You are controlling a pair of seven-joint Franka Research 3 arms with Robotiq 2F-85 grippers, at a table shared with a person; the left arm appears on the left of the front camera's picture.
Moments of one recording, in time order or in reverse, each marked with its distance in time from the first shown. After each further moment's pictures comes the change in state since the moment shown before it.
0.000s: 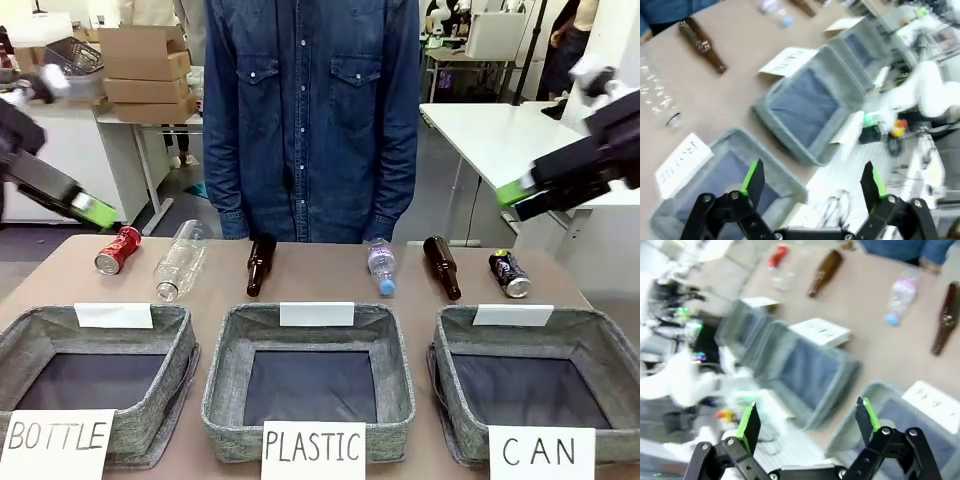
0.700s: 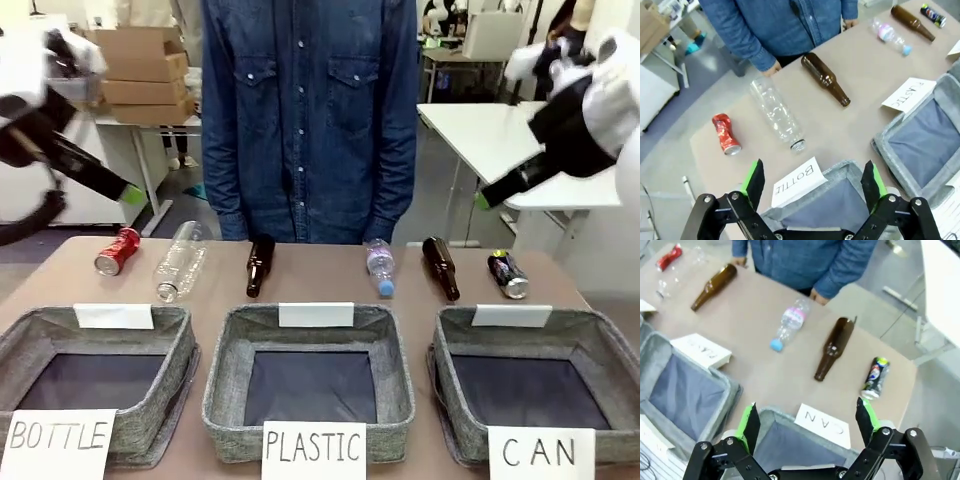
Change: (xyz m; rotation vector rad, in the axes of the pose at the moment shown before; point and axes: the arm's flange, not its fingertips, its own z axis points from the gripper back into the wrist) left arm 0.037 -0.062 -0.044 0.797 -0.017 -0.266; right arm 0.015 0.050 -0.071 -0.776 -0.005 0.391
